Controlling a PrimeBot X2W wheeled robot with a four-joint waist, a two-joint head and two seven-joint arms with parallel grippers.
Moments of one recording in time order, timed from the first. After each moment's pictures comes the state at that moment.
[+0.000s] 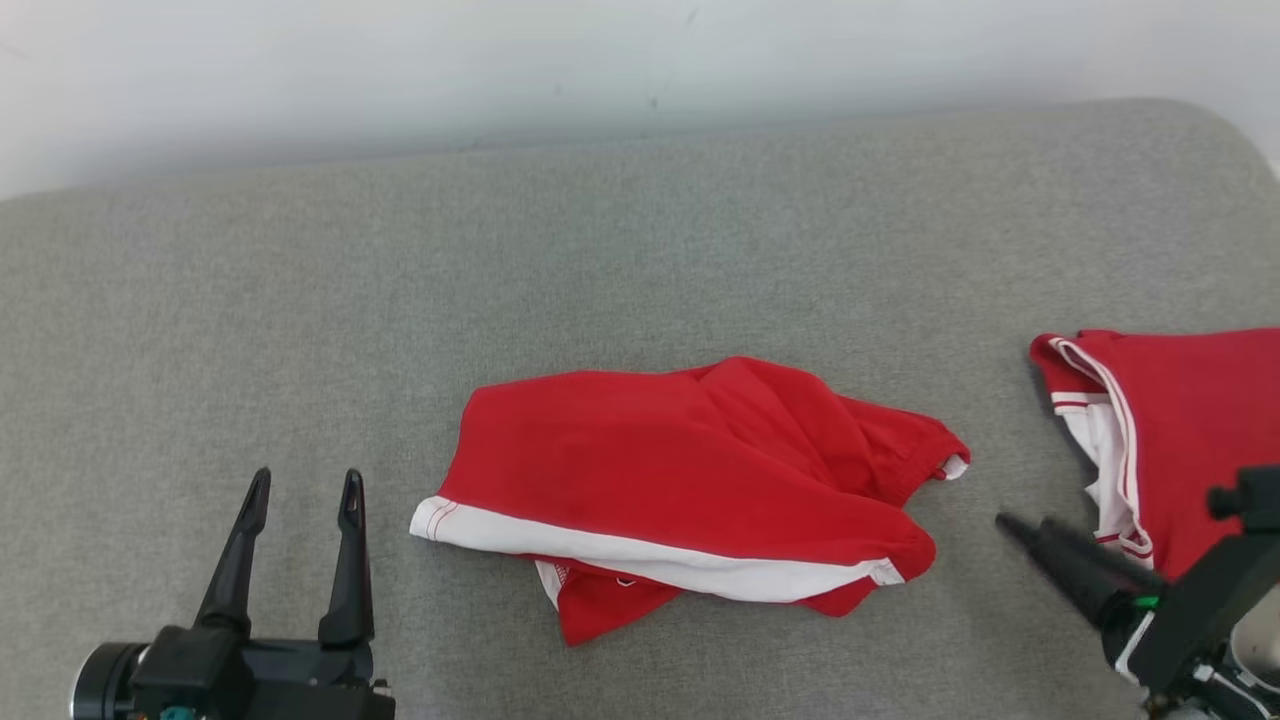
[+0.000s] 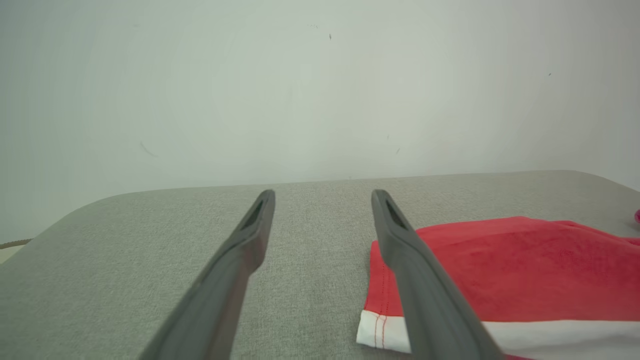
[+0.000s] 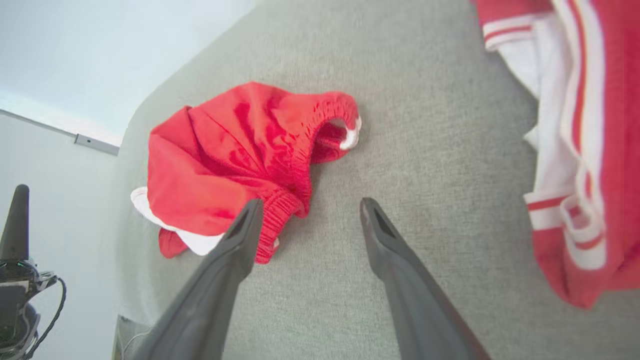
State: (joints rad) left arm -0.14 0.07 -0.01 -0.06 -0.06 0.03 -0.26; right arm -0.10 -0.63 0.34 -0.09 1.15 0.13 0.47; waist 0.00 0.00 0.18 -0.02
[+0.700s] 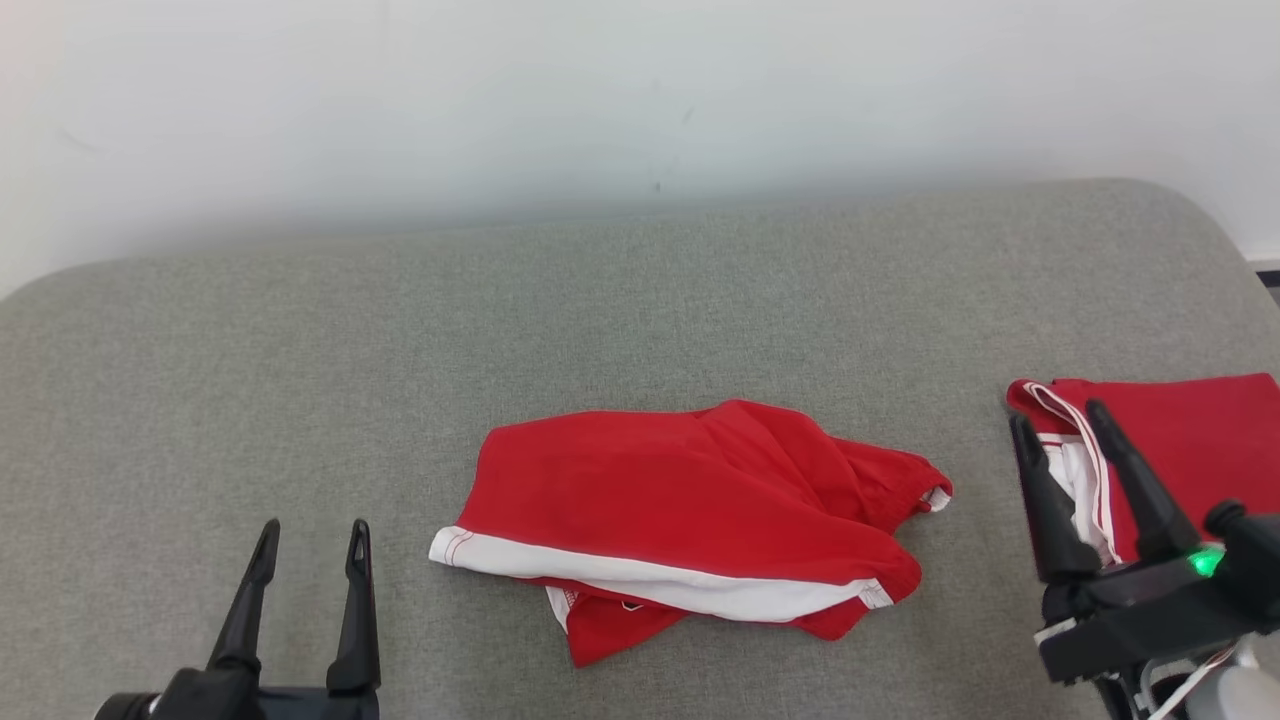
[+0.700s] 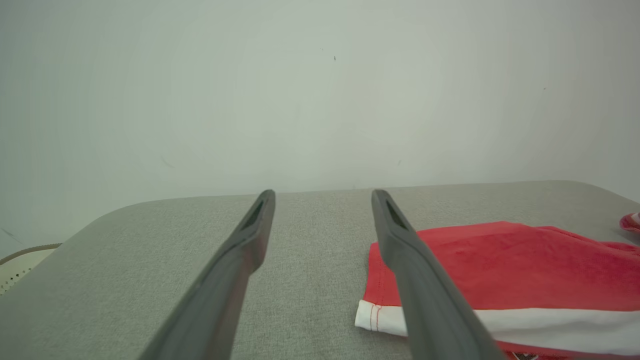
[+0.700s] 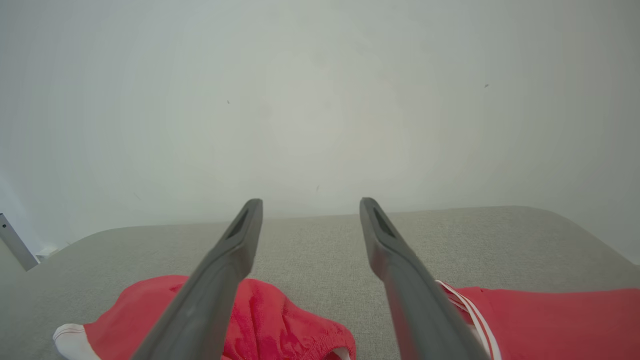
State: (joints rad) left arm -0.08 0.07 -0.02 -0.06 -0.06 0.05 -0.26; right arm -0.13 -0.42 0.30 -0.08 0.52 0.13 -0.18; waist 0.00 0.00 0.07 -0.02
